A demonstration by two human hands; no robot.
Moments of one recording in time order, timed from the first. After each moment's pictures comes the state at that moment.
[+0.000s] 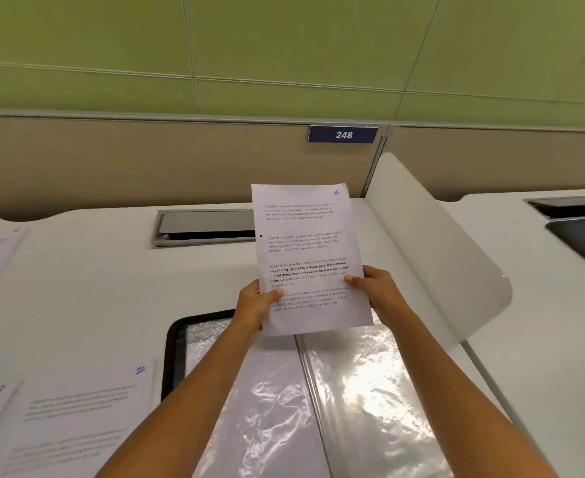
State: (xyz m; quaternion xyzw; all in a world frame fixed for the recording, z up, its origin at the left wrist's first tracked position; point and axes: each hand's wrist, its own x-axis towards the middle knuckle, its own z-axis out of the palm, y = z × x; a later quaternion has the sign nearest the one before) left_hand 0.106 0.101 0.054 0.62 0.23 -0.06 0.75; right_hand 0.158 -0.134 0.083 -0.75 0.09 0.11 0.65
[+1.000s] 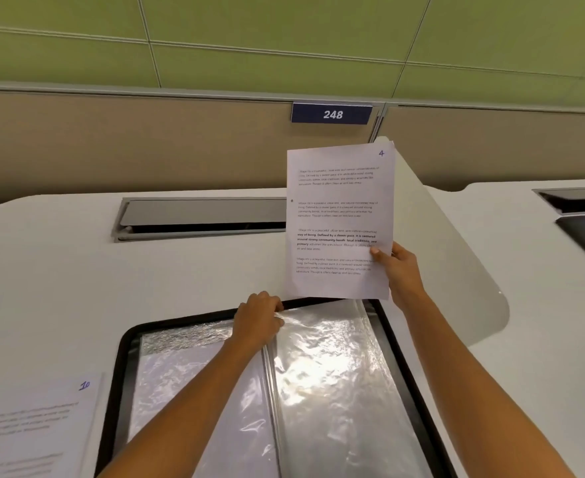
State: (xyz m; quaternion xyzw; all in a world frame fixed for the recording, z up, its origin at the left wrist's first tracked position) left_hand 0.157 0.040 0.001 0.97 0.00 -0.07 0.25; right_hand 0.241 -0.215 0.076 -0.70 0.10 0.01 0.70
